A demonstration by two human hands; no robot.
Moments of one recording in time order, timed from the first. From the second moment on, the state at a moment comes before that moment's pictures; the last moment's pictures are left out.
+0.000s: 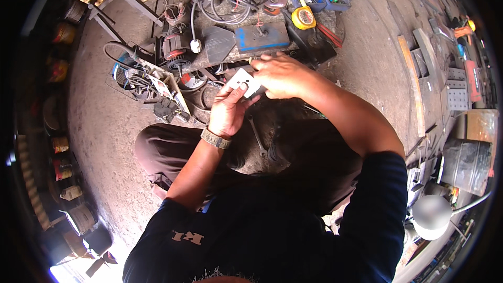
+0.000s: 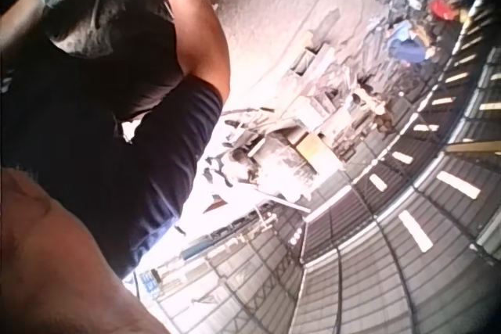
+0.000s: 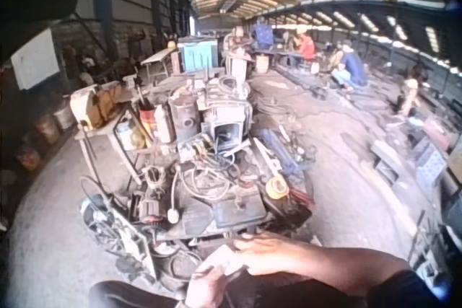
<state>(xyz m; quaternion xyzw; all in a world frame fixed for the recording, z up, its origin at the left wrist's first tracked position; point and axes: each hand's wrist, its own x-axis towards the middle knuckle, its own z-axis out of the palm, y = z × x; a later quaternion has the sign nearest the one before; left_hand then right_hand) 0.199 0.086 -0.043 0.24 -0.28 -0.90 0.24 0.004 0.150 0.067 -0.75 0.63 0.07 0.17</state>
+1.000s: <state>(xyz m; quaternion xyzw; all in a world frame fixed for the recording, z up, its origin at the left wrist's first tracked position) 0.217 0.056 -0.059 0.31 -0.16 -0.88 0.31 -0.098 0.092 0.084 -0.38 0.92 -0.06 0.01</state>
